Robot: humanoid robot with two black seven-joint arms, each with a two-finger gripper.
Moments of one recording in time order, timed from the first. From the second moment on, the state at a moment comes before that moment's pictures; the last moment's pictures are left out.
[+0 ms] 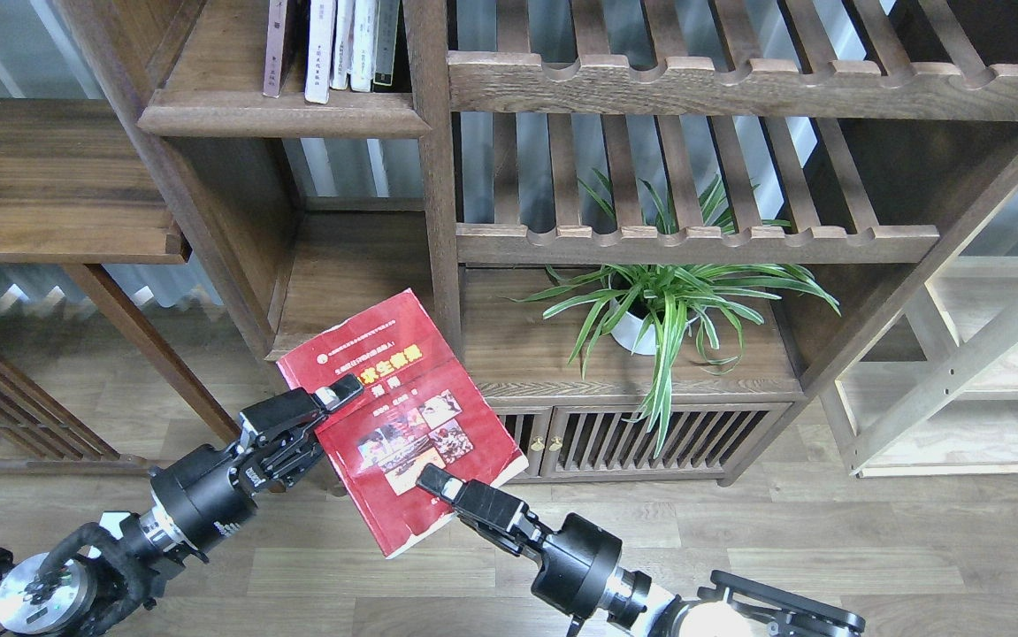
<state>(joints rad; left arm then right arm) -0.03 0.39 -0.98 -1.38 -0.51 -0.49 0.49 0.18 -0.18 0.37 1.30 0.22 0.58 0.13</state>
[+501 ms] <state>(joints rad) -0.01 0.45 -0.99 -1.38 -0.46 -0.49 0.49 0.18 -0.18 0.42 1.29 0.22 0.58 0.14</state>
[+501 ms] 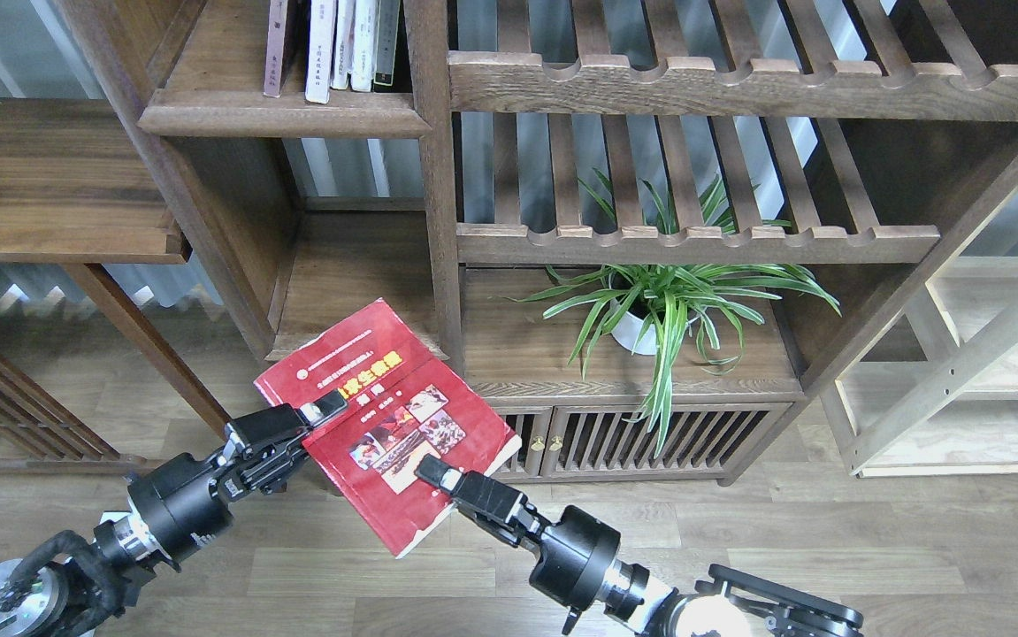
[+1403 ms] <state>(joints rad) -0.01 0.45 -1.17 -1.46 -0.08 -0.49 0.35 0.13 -0.15 0.73 0.92 0.21 0.58 0.14</state>
